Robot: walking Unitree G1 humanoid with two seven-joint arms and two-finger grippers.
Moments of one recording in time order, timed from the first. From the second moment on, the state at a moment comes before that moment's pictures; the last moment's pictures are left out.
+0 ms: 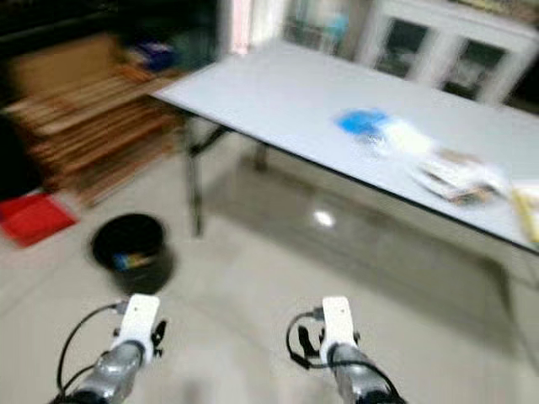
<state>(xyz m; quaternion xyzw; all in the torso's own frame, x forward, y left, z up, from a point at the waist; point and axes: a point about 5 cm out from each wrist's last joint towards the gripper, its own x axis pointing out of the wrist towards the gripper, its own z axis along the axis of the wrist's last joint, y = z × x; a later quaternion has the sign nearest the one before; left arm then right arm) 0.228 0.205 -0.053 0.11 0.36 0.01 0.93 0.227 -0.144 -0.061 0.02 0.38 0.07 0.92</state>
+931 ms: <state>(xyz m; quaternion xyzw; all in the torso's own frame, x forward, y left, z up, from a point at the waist) 0.230 0.194 -0.054 0.10 0.36 0.01 0.93 0.222 -0.153 -0.064 0.02 0.39 0.06 0.92</state>
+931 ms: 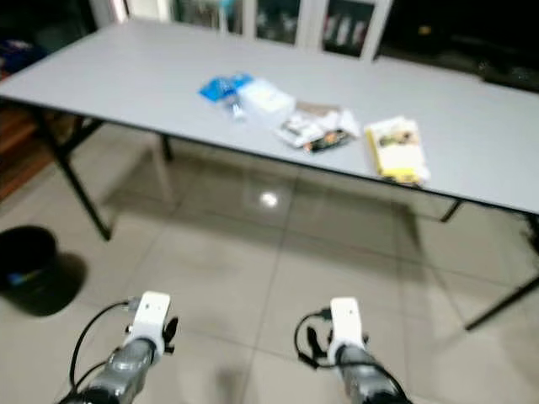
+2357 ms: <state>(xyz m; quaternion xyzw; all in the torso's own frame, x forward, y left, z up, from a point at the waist) 0.356 0.143 0.148 0.12 -0.13 -0.02 0.98 0.343 -0.132 0.120 0.02 -0.08 0.03 1.00</state>
